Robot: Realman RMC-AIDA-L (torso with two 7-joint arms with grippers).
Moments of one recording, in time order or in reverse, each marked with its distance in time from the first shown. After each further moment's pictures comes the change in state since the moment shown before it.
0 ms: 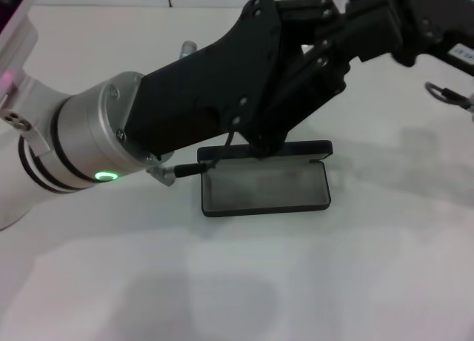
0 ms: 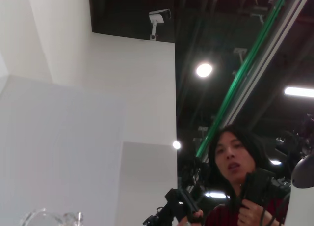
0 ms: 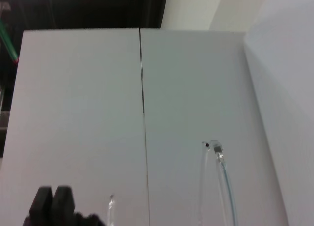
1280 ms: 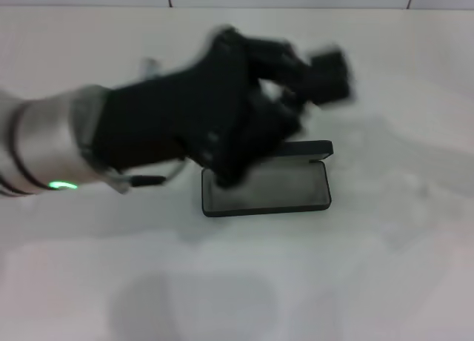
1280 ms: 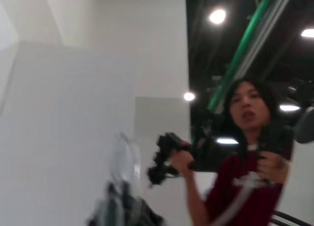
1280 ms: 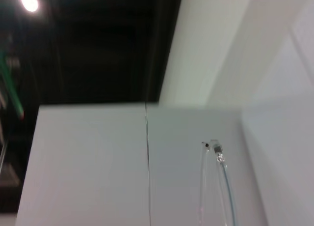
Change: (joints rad) left arm 0.104 0.005 -0.246 0.160 0.318 0.002 -0.127; right arm -0.141 -0.014 0.429 -0.254 -0.050 -0.240 0.372
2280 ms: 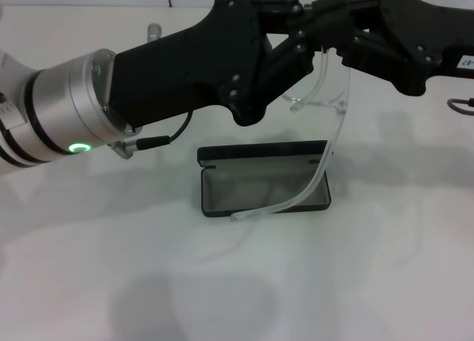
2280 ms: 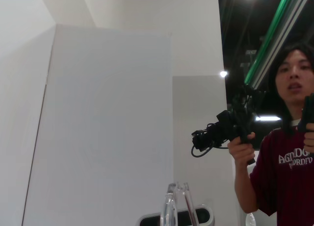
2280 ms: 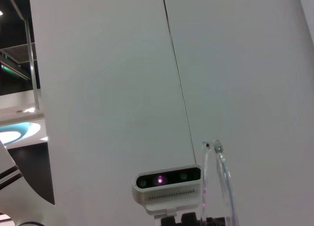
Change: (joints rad) left arm -0.015 -0.006 -0.041 0.033 0.033 -0.151 0.004; right arm 0.093 0.011 -0.286 -0.128 -0.317 0.244 0.077
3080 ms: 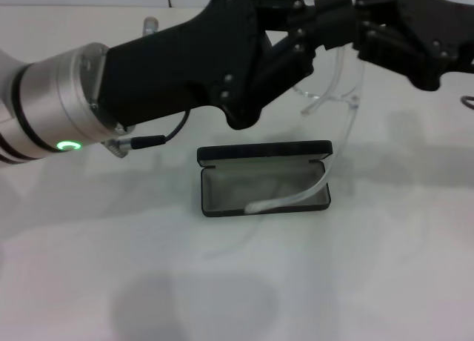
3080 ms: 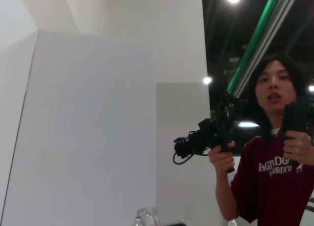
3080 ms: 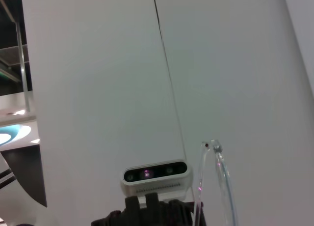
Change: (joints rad) left arm 0.006 0.001 -0.010 0.050 0.005 0.035 -0.052; right arm -0.005 -0.001 0.060 0.000 -0.032 -0.024 0.007
